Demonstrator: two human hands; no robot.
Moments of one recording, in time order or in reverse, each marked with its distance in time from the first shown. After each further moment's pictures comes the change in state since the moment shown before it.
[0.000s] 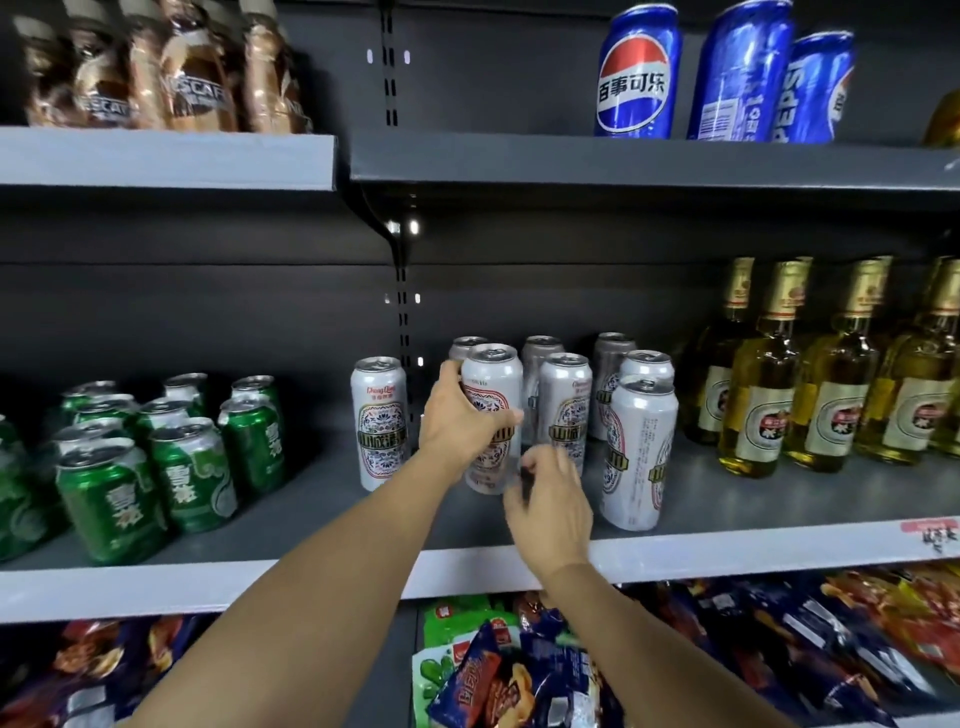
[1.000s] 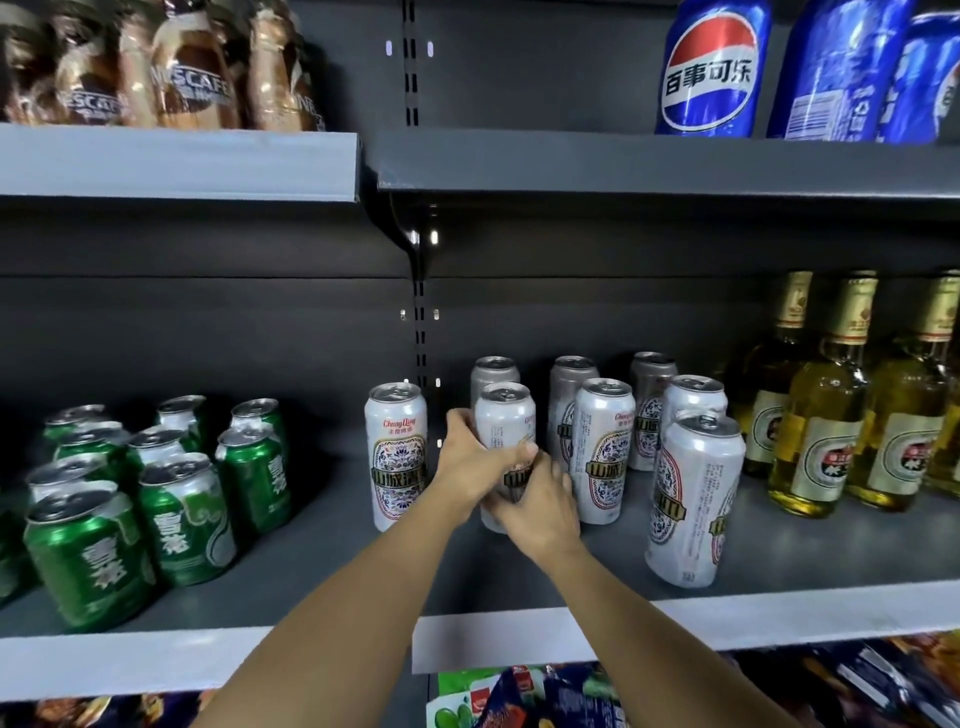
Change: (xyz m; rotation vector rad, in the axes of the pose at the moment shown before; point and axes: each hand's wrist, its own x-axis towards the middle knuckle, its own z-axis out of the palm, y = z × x) left_hand 0.042 -0.047 0.002 -0.177 -0.154 -0.154; right_hand 0.064 -0.005 0.059 0.047 -0.312 0.266
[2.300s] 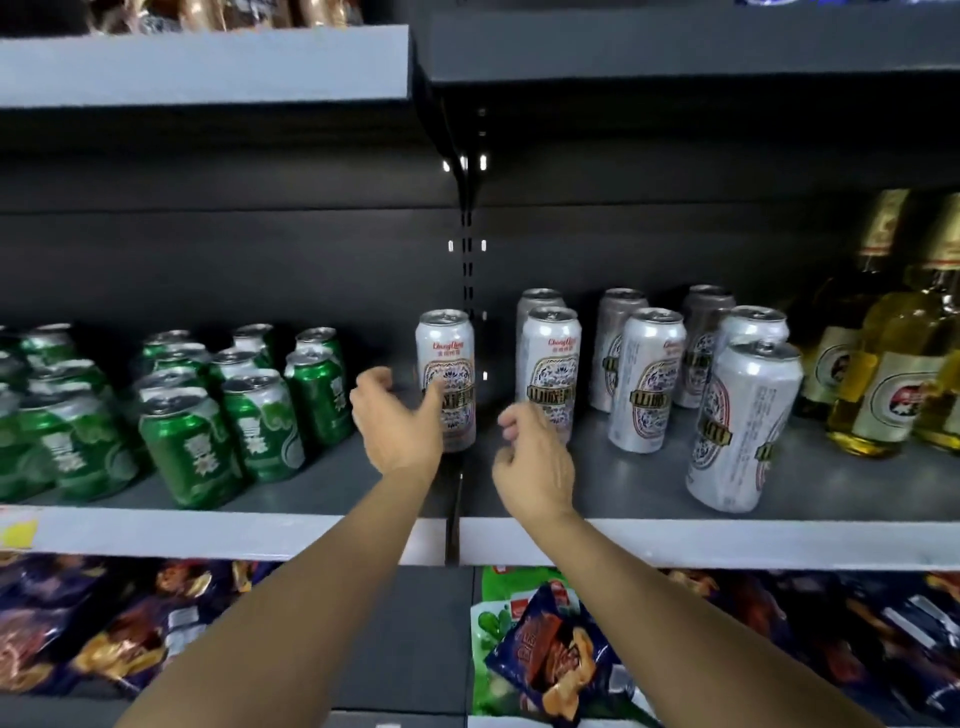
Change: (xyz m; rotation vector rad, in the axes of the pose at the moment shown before) left_hand -0.050 -0.035 -0.077 0.260 0.800 0.161; right_hand -0.058 -0.032 0.028 0.063 0.082 -0.286
